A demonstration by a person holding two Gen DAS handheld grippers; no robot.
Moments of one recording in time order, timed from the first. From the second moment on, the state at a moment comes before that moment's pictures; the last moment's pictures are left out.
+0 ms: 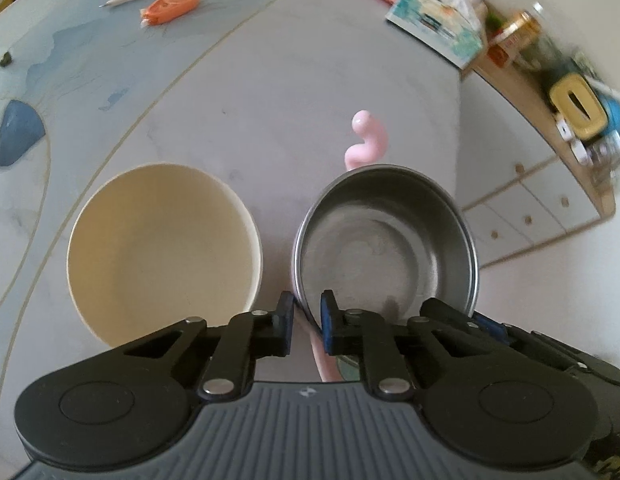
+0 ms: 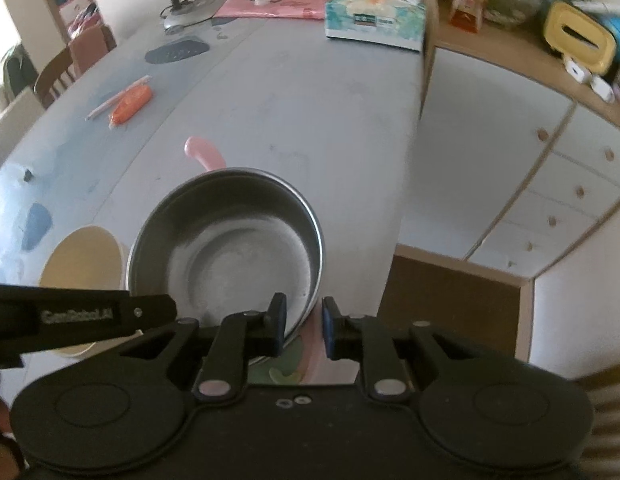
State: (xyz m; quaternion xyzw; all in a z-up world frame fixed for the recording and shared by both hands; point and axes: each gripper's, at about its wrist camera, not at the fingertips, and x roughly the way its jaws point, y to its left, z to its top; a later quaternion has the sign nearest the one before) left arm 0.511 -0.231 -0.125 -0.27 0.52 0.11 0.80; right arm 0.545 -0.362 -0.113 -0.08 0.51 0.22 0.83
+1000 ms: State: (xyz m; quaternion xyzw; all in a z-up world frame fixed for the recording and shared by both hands) left arm 0.320 -0.228 -0.044 -0.14 0.54 -0.02 0.83; right arm 0.330 -0.380 -0.028 0.02 0.50 0.13 0.86
